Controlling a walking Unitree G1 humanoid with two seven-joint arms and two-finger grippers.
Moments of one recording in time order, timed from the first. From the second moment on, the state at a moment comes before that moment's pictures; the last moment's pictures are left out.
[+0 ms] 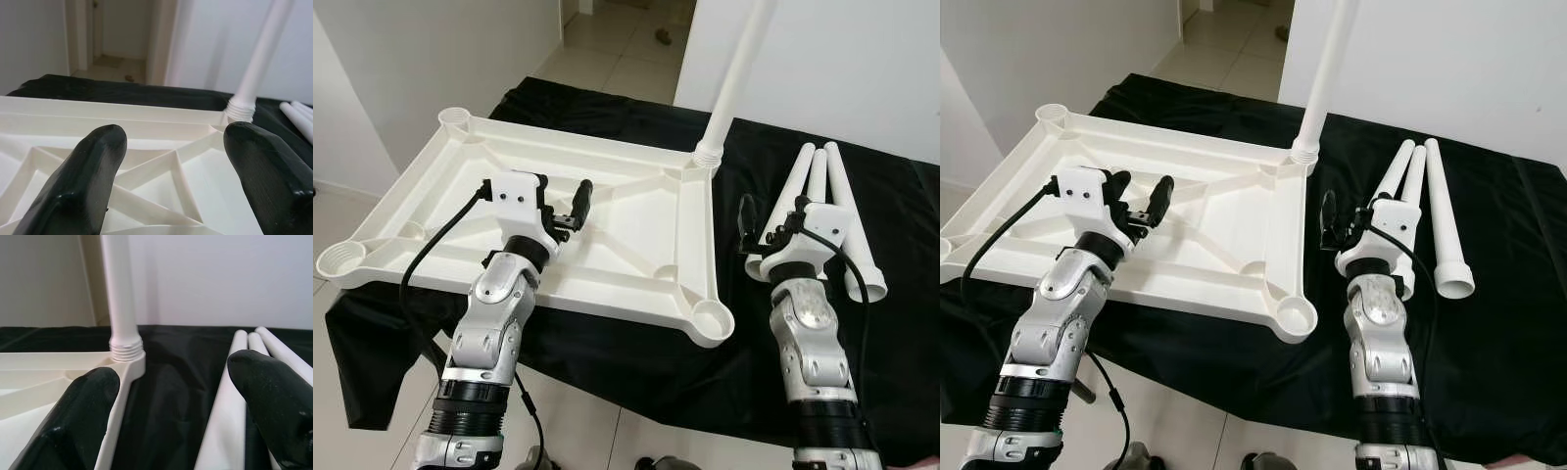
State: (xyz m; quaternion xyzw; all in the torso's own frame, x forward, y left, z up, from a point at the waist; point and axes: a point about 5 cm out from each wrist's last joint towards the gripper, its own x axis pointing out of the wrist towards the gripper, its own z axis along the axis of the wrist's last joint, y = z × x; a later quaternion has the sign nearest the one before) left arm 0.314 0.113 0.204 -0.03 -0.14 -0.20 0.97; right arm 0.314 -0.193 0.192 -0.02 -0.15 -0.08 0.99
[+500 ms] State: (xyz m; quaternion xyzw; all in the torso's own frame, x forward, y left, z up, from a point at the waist) left arm 0.300 0.079 0.210 0.01 -0.13 -0.28 0.95; right arm 0.336 -0.201 0.189 -0.02 -0.08 -0.10 0.99
